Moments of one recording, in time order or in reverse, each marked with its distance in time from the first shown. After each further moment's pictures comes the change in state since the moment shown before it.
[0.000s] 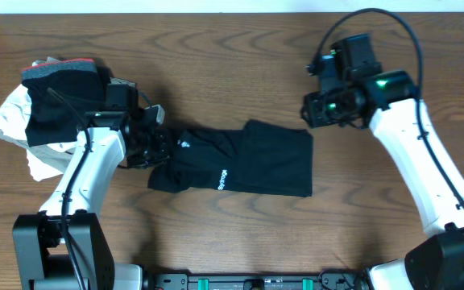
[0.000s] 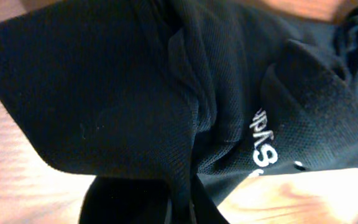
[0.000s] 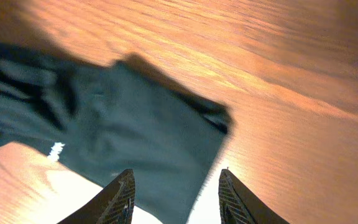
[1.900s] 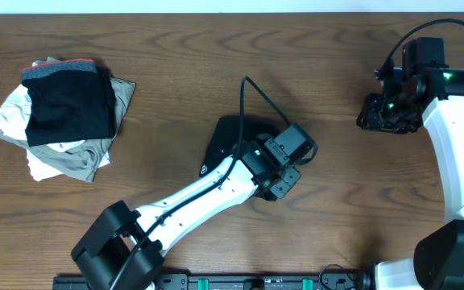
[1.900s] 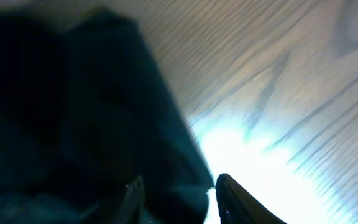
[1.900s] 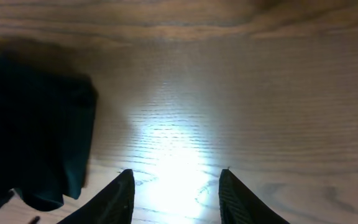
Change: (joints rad) left arm -0.918 0.129 0.216 0.159 -0.354 -0.009; right arm -0.280 0.000 0.000 -0.148 0.018 -0.015
